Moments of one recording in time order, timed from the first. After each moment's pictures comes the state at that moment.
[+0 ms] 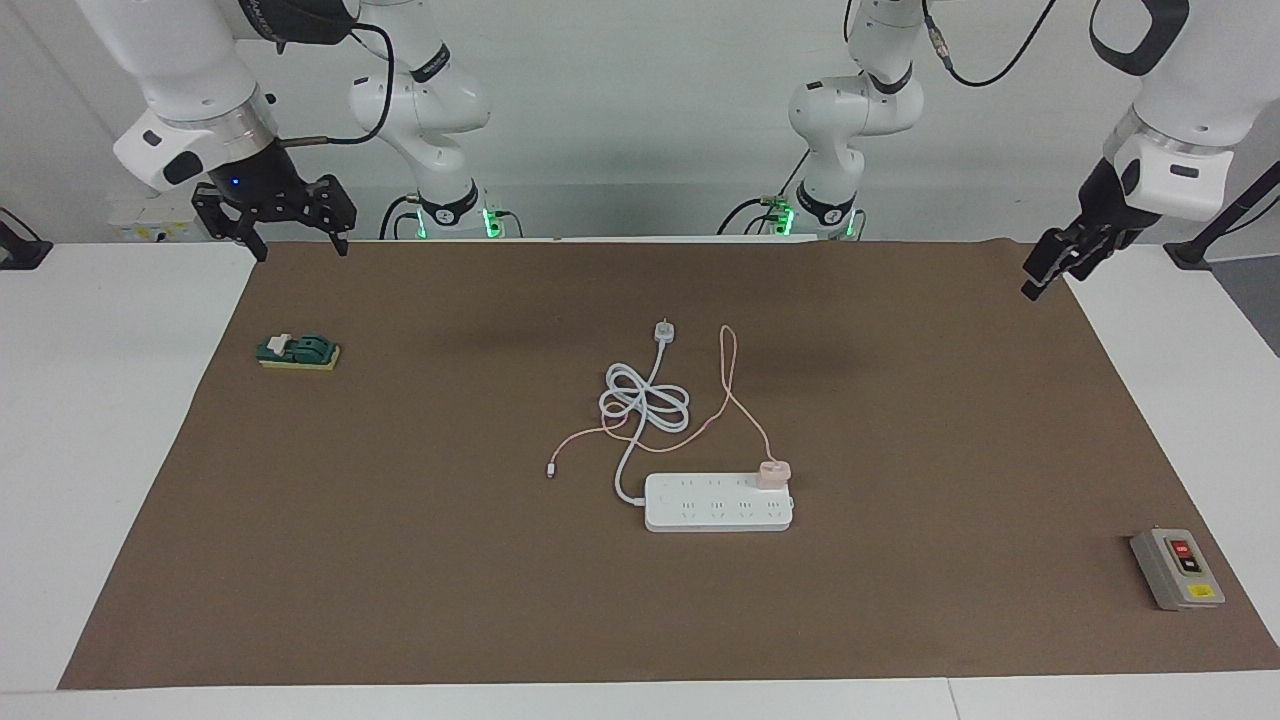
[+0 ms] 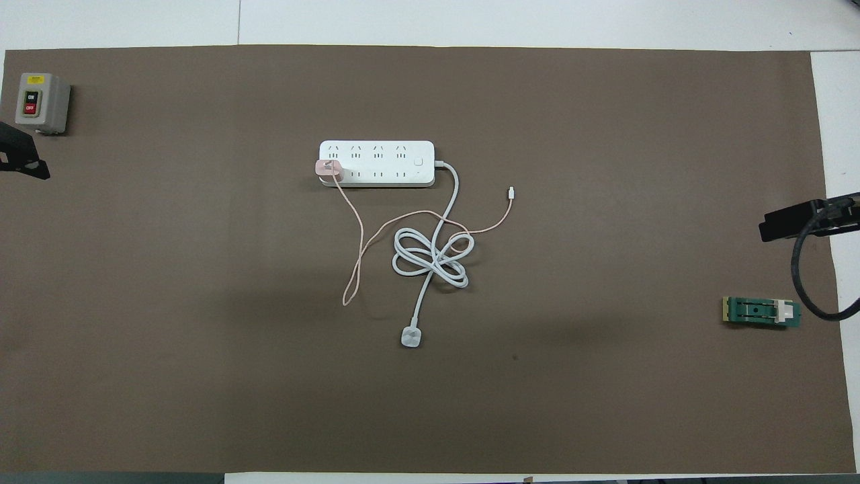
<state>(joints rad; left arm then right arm) 0.02 0.04 -0.02 -1.45 0.01 1.51 -0.29 0.06 -0.07 -0.08 -1.63 -0.03 1.51 -0.11</state>
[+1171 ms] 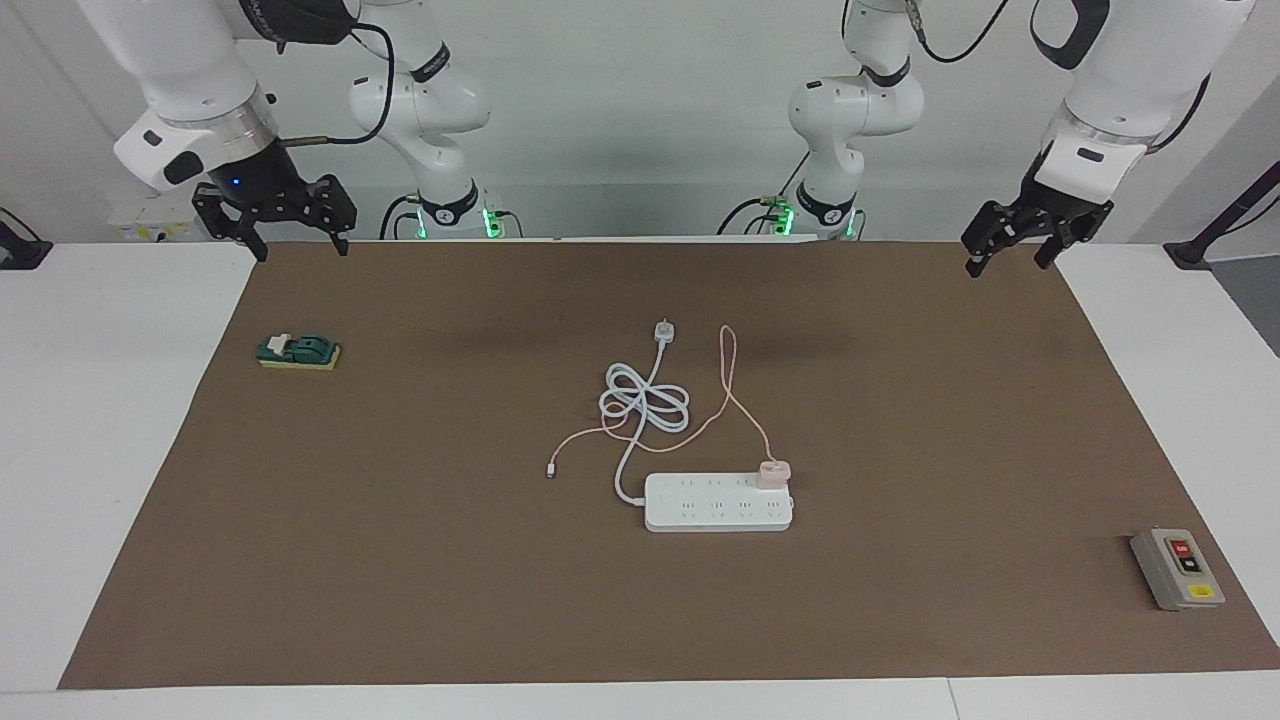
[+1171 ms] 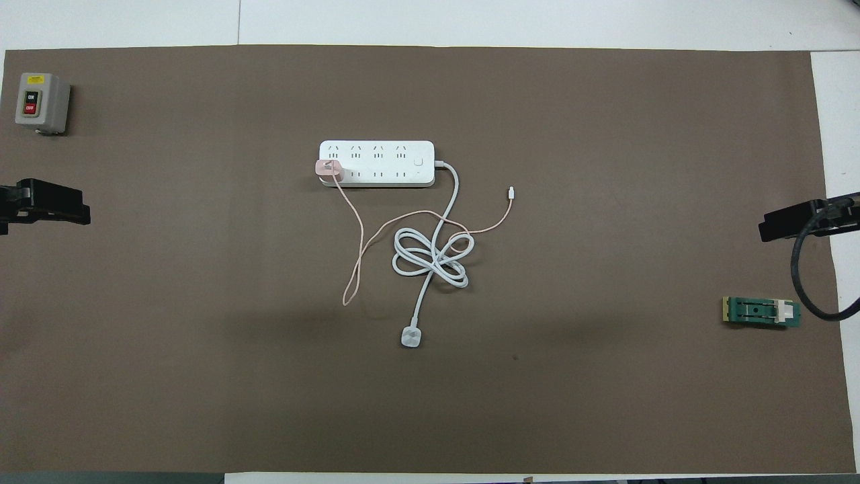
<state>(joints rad) -0.01 -0.08 -0.04 -1.64 0.01 1.57 -0.10 0.06 -0.07 -0.08 -1.63 -0.03 1.51 -0.11</state>
